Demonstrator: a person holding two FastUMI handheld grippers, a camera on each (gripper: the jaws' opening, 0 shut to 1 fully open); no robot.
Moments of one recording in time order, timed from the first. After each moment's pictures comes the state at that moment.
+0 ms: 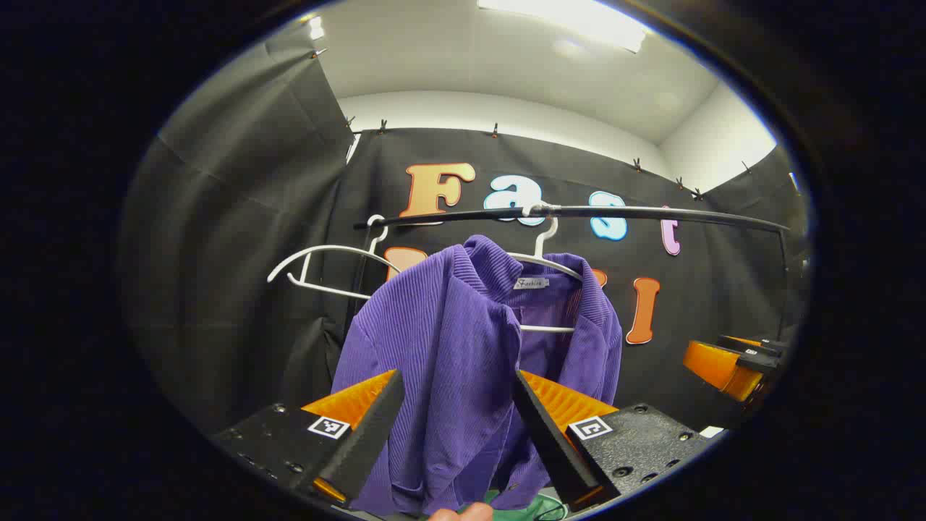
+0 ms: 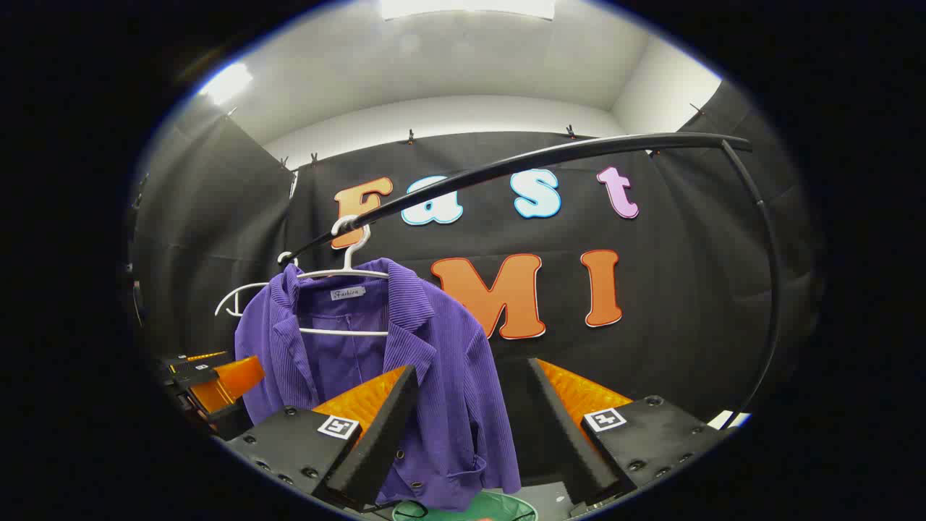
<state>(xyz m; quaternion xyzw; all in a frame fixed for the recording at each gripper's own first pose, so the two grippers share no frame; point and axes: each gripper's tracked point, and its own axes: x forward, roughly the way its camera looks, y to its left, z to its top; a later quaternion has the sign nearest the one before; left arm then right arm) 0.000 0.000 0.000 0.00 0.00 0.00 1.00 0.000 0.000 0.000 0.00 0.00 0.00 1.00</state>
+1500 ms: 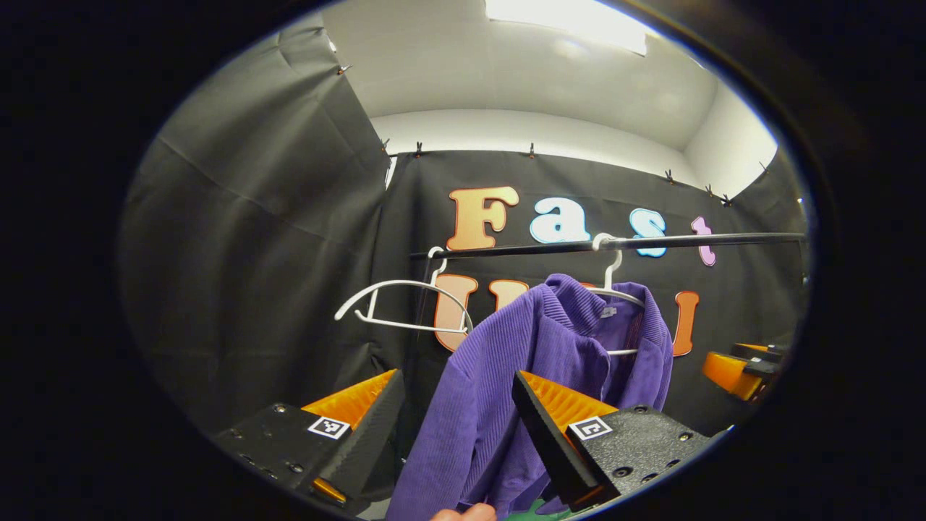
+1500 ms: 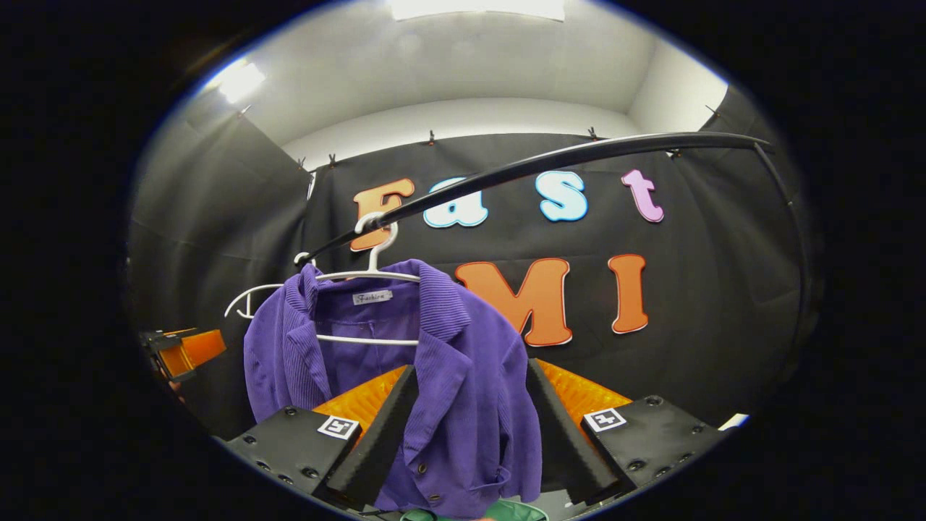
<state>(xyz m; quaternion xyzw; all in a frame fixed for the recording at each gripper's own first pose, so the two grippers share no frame) -0.019 0.099 0.031 0.02 -0.03 0.07 1.00 0.048 0.055 -0.013 -0.02 -0.01 0.04 1.00</state>
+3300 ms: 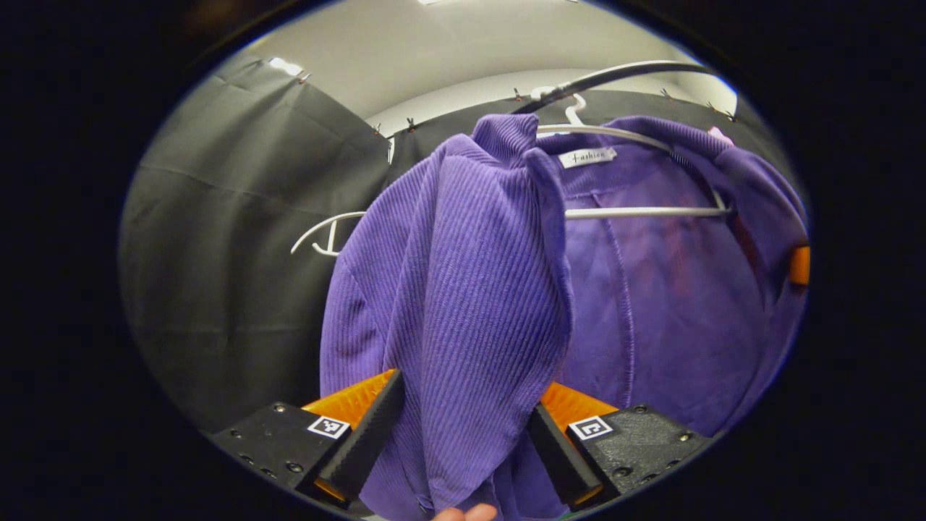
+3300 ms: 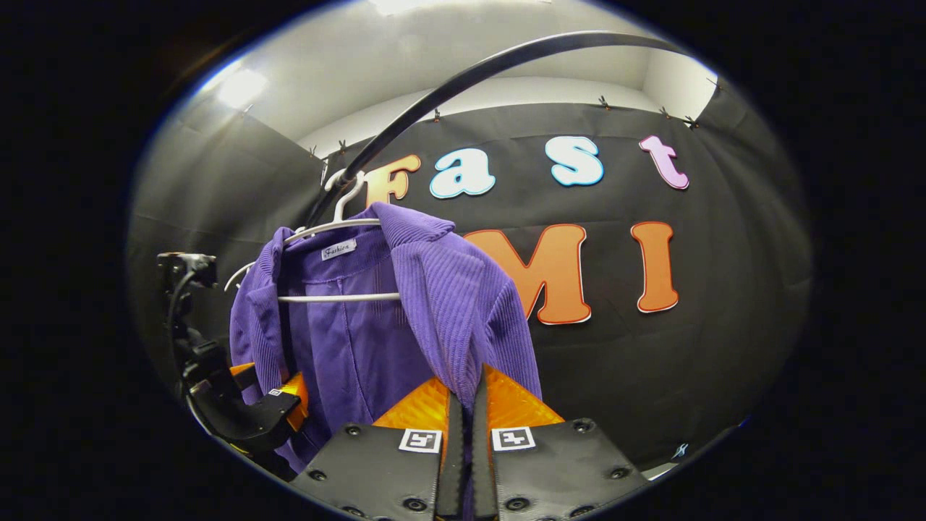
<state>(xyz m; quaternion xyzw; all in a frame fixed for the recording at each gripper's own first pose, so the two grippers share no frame) 0.089 0.024 -0.118 0.12 0.03 0.16 0.98 0.086 -0.020 -0.072 0.00 0.03 0.11 0.99</state>
